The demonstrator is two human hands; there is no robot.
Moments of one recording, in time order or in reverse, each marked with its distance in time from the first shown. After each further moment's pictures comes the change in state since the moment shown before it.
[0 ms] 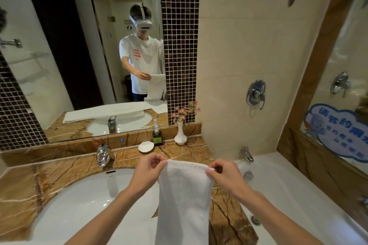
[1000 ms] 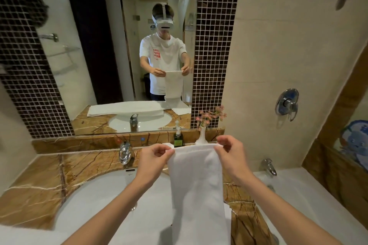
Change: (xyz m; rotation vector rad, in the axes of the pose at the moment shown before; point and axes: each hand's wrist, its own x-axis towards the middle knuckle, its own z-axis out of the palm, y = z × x) left_hand 0.033 -0.012 -0.061 -0.092 0.245 0.000; right_hand 0.073 -0.075 0.041 0.318 0.179 -0.111
